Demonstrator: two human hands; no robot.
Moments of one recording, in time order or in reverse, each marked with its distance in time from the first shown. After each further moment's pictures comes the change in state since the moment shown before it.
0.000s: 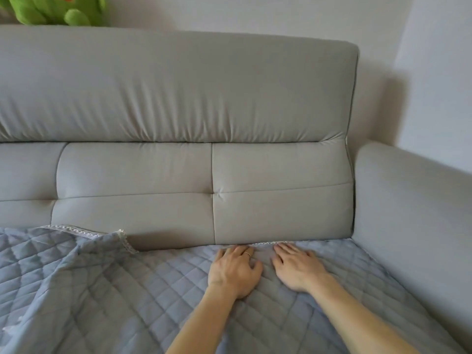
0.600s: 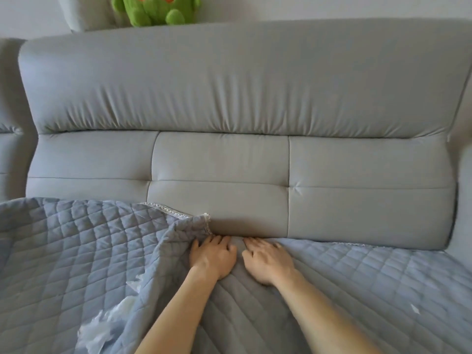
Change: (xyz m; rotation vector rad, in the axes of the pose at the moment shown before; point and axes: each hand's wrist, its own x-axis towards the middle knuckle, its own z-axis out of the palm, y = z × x) left_hand -0.060 -0.195 0.020 0.081 -0.174 -0.469; right_hand 0.036 -0.209 0.088 0.127 -0.060 -0.343
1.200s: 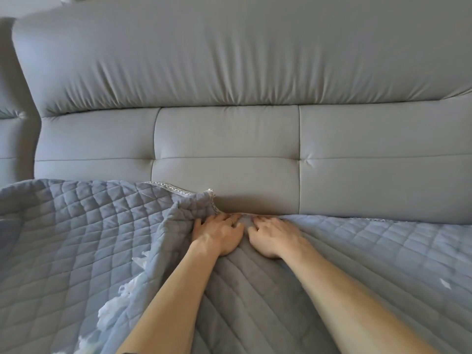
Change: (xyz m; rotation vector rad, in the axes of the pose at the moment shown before) left_hand -0.003 0.014 -0.020 -0.005 -0.033 0.050; right_hand -0.006 0.010 -0.020 -0.001 -0.042 0.072
